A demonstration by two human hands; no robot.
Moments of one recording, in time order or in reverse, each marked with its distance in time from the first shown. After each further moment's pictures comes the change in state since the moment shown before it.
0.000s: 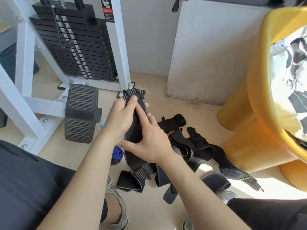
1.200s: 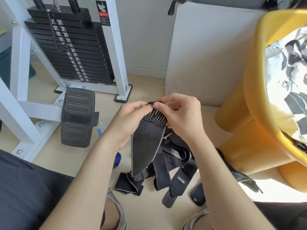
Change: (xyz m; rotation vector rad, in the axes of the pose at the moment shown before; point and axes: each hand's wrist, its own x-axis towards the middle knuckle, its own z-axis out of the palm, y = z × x) left_hand -0.005 0.017 0.022 -0.118 -0.225 -0.042; right_hand 0.028 0.026 -0.097 0.251 0.383 -0.065
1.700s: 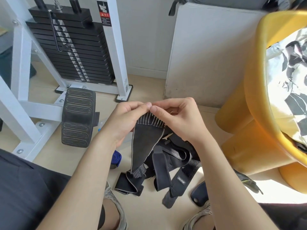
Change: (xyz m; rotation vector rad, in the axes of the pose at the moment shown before) left_hand -0.006 0.010 -0.009 0.055 0.027 -0.036; right_hand -0.003 -0.006 -0.007 0.139 -0.208 -0.002
